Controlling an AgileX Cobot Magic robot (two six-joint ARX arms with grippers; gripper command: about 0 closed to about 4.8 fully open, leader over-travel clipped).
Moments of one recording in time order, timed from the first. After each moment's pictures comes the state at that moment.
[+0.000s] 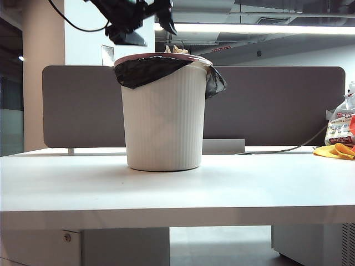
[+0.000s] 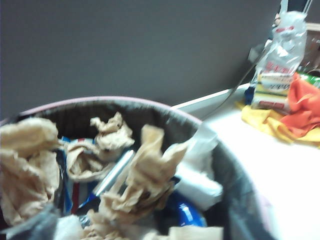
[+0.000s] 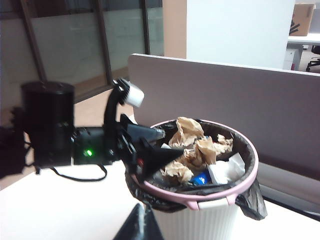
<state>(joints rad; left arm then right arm) -0.39 1.88 1.77 -0.03 0.17 -0.06 0.45 1.15 1.37 -0.21 -0.22 0.08</state>
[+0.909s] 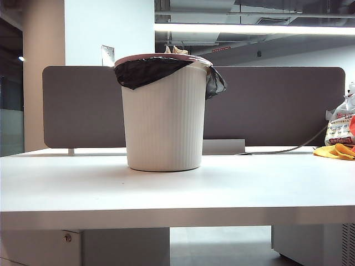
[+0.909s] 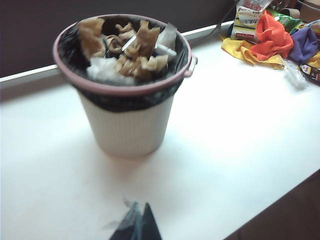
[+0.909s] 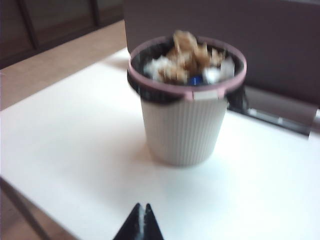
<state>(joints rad) -0.39 0.96 1.50 -0.88 0.12 -0.04 0.45 0.77 1.16 -0.59 -0.18 0.01</state>
